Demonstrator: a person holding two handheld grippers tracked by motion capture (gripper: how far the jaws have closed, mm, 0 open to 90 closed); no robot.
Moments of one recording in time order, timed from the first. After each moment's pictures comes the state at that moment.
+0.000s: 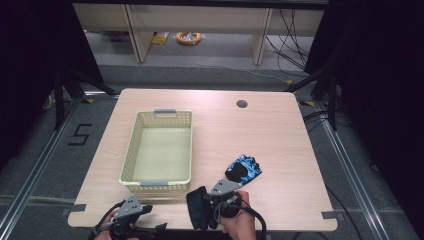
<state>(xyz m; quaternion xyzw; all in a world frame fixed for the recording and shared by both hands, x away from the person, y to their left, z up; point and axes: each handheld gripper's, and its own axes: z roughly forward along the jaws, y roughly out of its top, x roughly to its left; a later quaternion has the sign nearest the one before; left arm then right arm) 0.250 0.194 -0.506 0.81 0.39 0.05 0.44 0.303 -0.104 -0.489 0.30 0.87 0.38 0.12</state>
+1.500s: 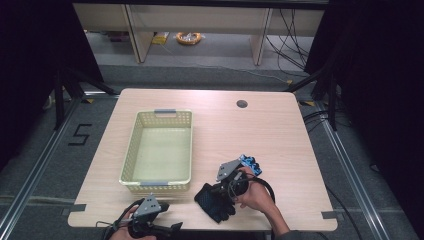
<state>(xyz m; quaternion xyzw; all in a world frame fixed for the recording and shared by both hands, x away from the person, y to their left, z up) 0.262 0.148 -0.511 0.82 0.36 0.05 0.45 0.372 -0.130 -0.488 0.14 0.94 0.31 0.04</state>
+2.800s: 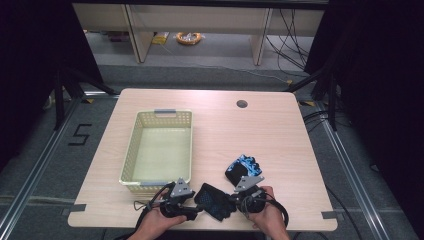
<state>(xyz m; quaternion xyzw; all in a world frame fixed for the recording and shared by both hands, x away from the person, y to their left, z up) 0.309 0.085 -0.509 0.84 0.34 0.07 0.41 0.323 -0.173 -0.499 0.30 0.90 0.29 0.10</state>
